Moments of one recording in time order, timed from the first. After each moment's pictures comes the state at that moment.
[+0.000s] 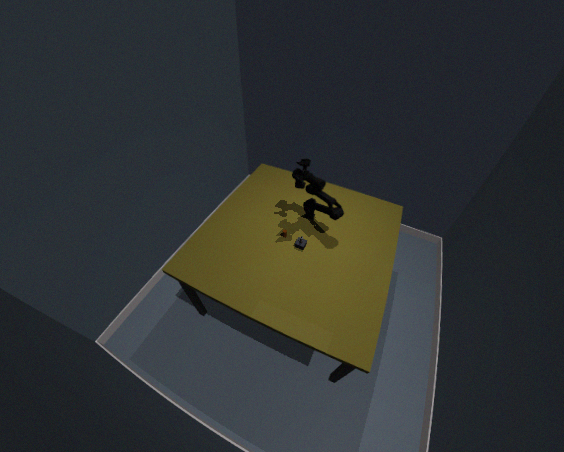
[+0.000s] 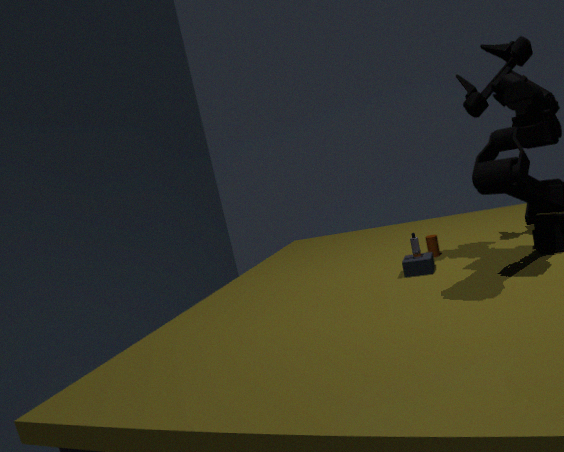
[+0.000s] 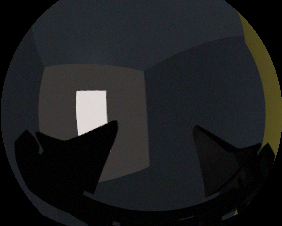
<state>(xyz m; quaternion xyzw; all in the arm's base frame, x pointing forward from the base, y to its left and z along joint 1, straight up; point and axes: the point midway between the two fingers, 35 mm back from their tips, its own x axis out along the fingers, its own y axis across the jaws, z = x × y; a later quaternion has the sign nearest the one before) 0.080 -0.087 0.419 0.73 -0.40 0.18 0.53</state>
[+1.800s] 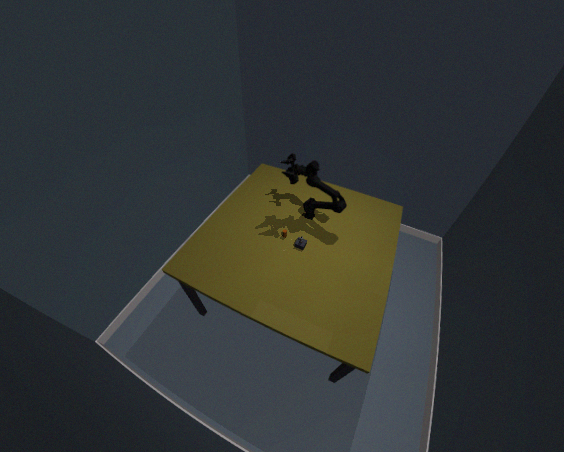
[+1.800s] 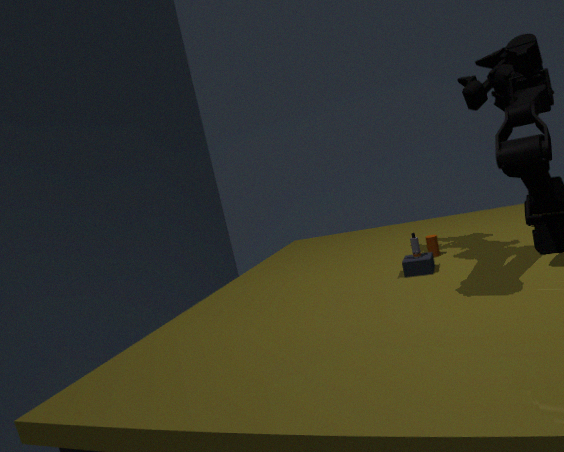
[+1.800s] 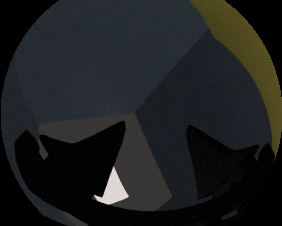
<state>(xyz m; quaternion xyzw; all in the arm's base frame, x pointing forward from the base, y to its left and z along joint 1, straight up) 0.083 -0.166 0.419 0.85 -0.40 0.07 0.33</state>
